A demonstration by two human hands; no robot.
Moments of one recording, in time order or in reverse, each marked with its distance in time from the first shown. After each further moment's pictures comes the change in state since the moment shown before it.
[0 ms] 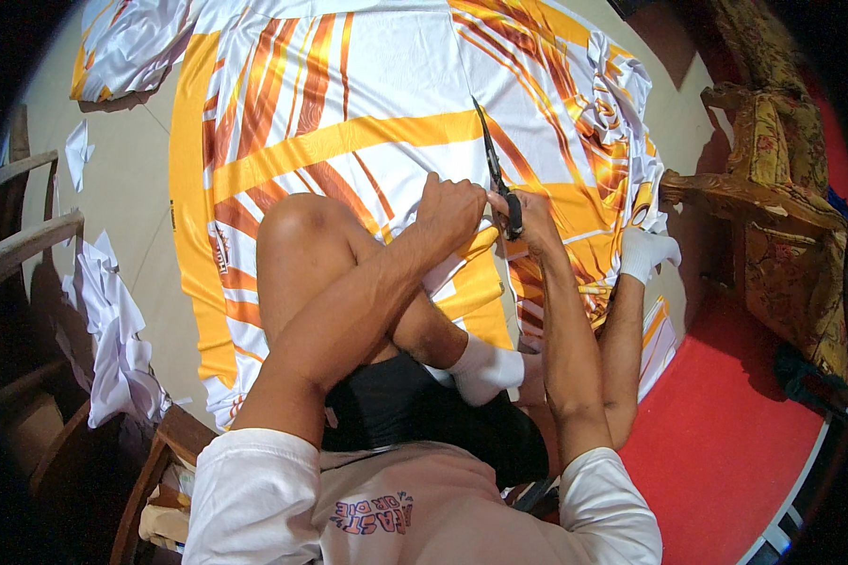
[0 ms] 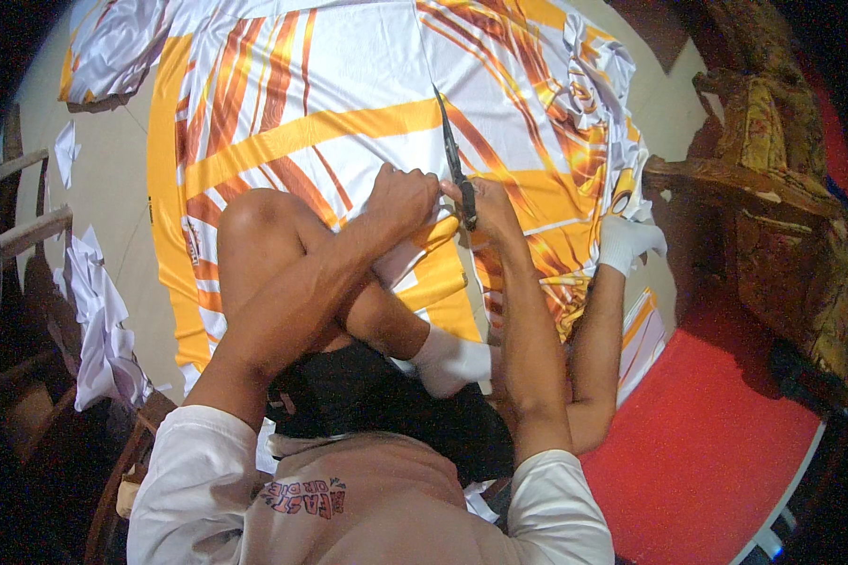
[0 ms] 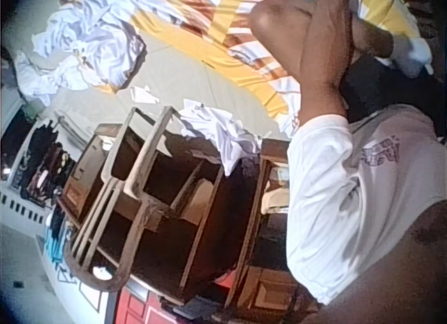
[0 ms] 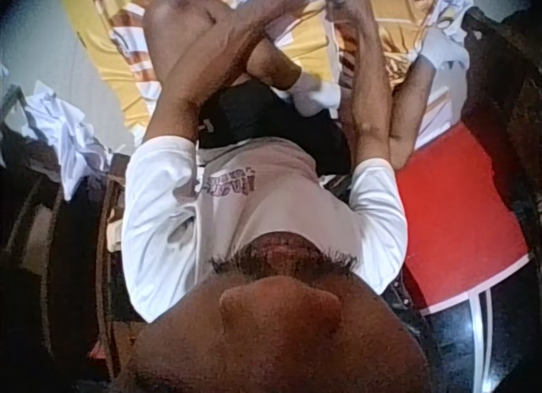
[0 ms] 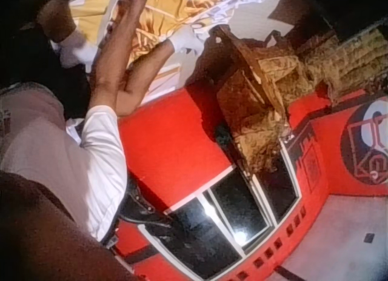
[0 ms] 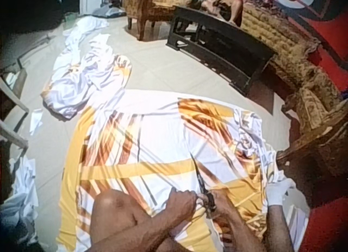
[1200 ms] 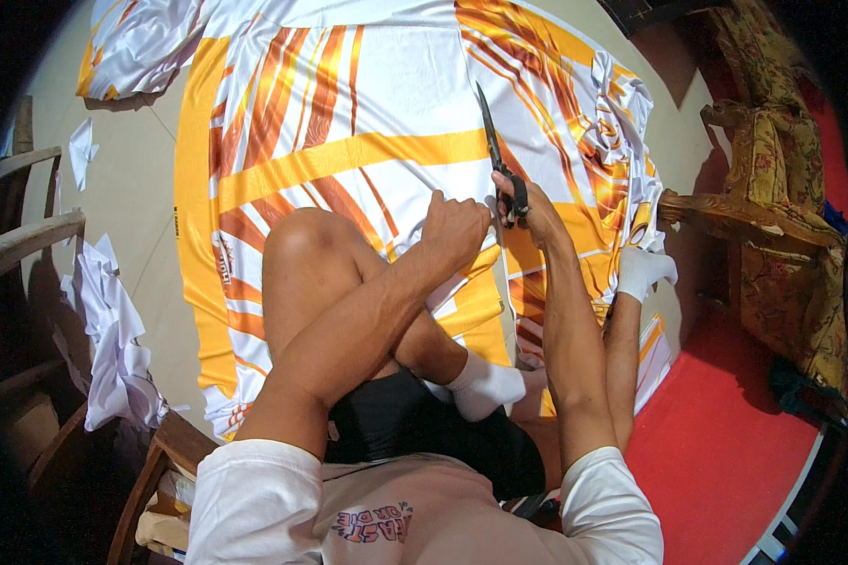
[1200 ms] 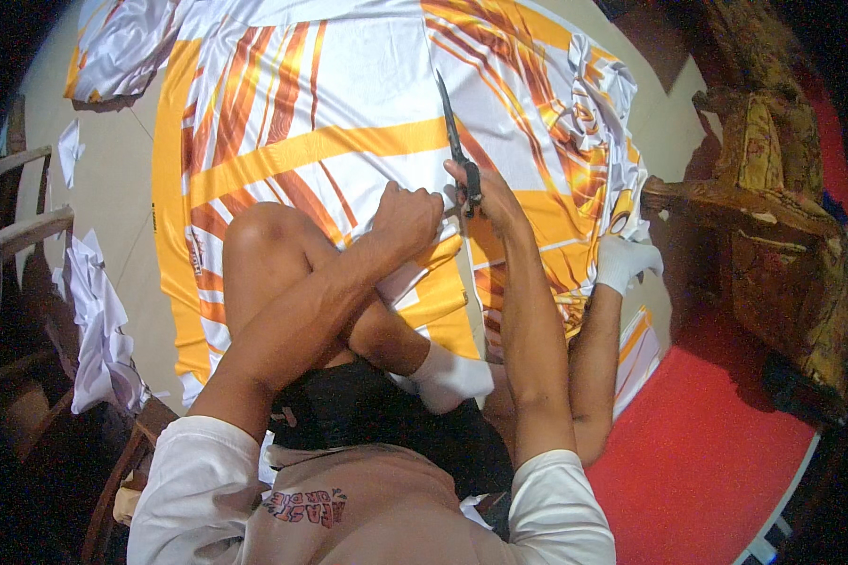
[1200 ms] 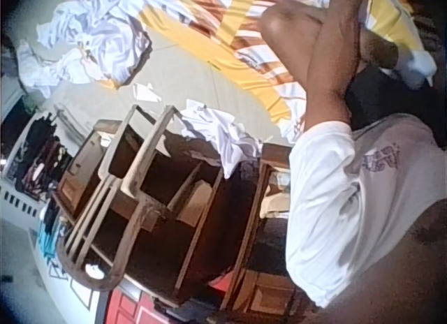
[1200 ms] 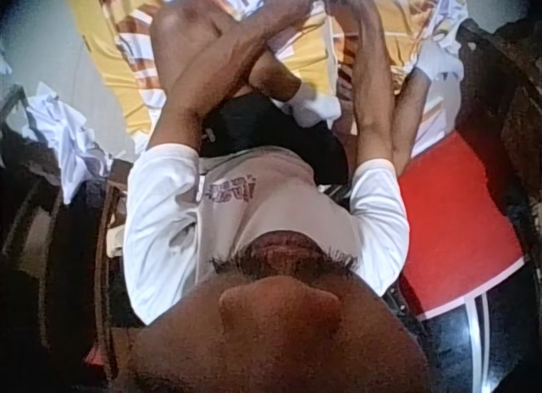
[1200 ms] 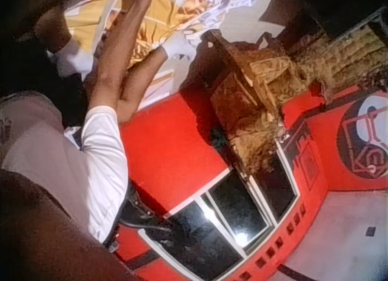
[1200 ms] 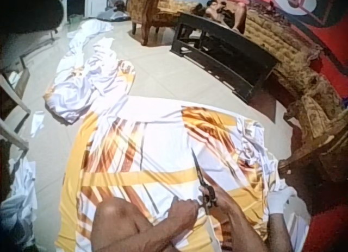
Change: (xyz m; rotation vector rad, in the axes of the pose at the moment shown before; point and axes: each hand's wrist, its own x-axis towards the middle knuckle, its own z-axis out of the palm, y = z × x) left_hand -0.001 0.000 -0.006 -0.019 -0.007 -0.004; right_hand 0.035 -0.046 0.000 0.024 -0.063 0.039
